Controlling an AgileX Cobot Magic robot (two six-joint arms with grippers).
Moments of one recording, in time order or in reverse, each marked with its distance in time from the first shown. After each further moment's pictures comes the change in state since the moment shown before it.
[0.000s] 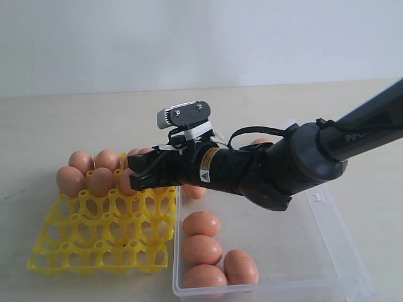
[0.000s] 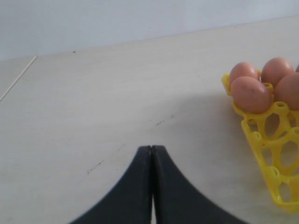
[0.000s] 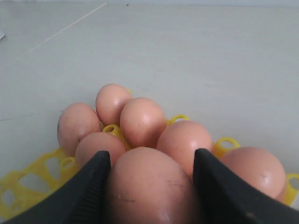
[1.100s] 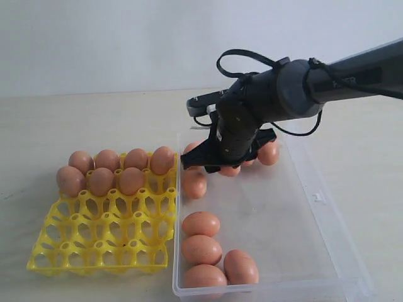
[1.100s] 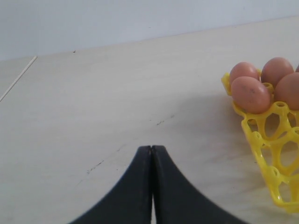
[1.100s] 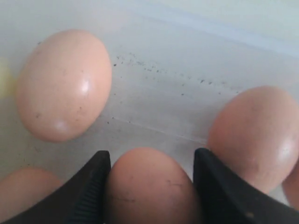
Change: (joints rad) left arm 0.000 0.000 0.000 0.000 0.000 0.000; right arm -0.059 0.023 -0.388 0.058 1.225 0.013
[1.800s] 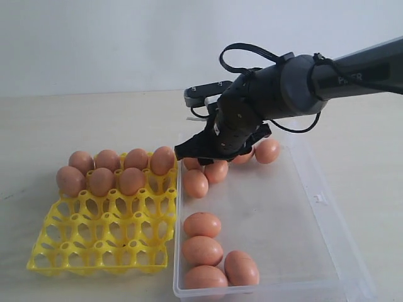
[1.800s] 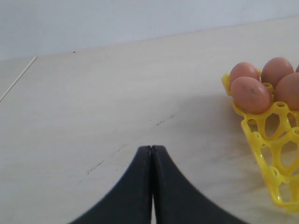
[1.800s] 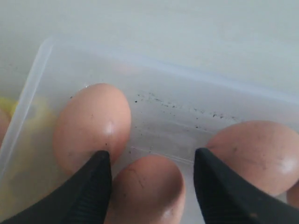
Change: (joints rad) left arm 0.000 0.000 0.000 0.000 0.000 0.000; right arm 0.001 -0.005 0.002 0.017 -0.080 0.011
